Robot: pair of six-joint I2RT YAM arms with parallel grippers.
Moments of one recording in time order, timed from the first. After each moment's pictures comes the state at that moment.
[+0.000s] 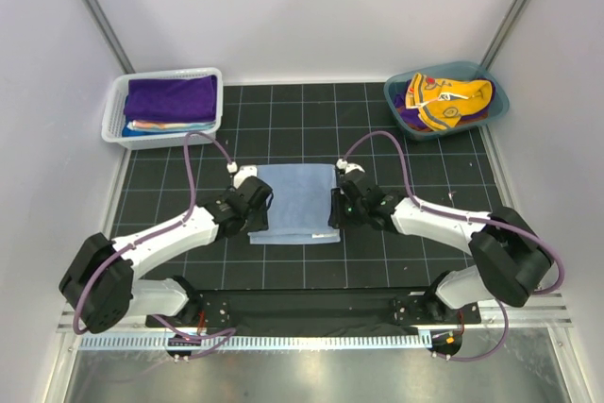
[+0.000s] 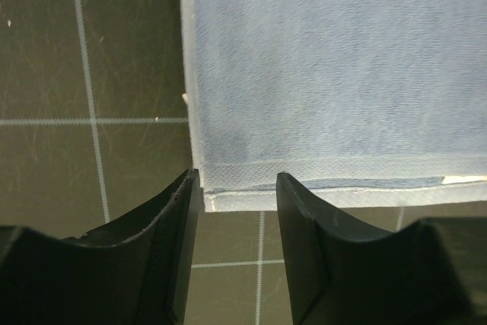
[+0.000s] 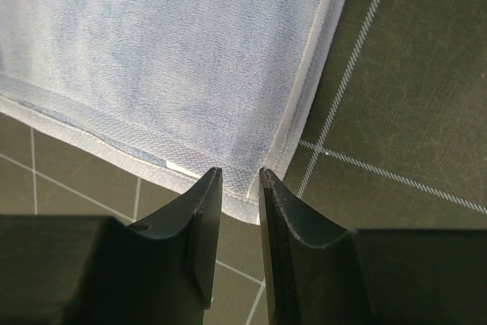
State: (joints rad) left arm -0.74 1.26 0.72 -0.50 -0.33 -0.71; right arm 0.75 1.41 0.72 -0.21 0.01 0.58
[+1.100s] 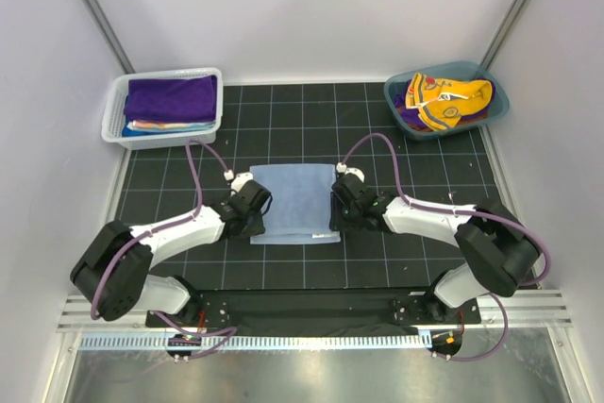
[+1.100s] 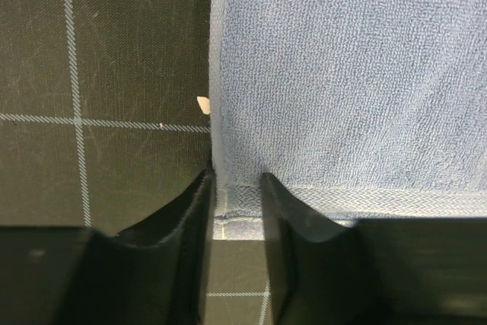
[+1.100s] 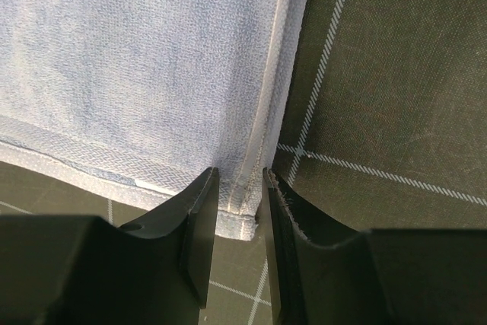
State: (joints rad) left arm -0.70 1.35 0.64 -0.40 -0.30 -0.78; right arm 0.78 1.49 0.72 -0.22 0.09 0.65
